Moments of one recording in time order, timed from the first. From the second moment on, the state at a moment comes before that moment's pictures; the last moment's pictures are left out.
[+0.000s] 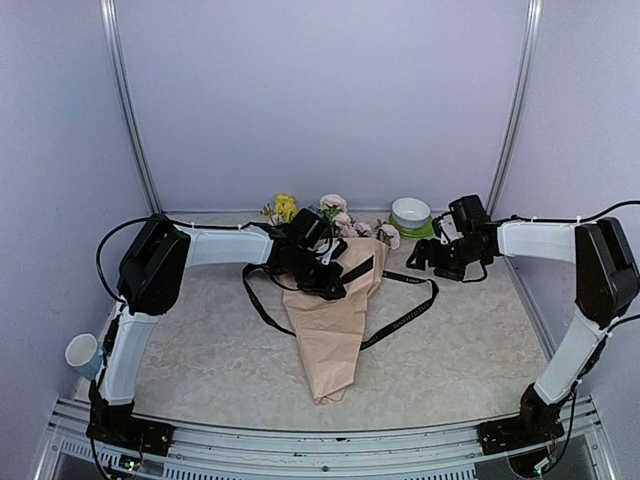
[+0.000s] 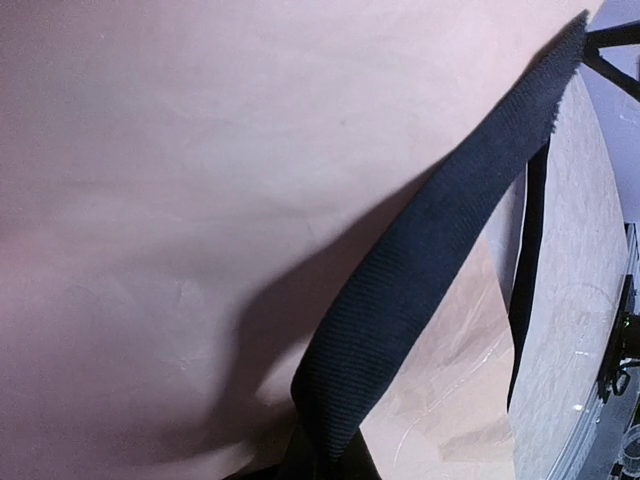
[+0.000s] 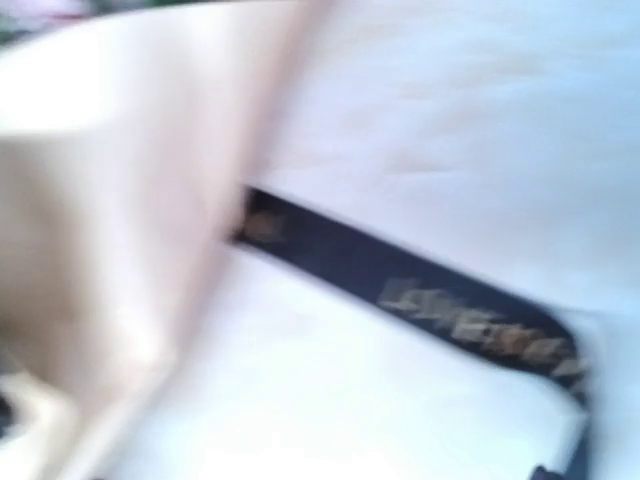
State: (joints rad) left arm -0.75 2.31 1.78 -0.41 0.41 -0.35; right arm 0.31 1.67 1.08 -0.27 -0.30 0.44
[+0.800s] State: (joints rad) left arm -0.76 2.32 1.79 -0.43 0.39 -0.35; right arm 0.28 1.66 1.25 -0.56 0.11 0.22
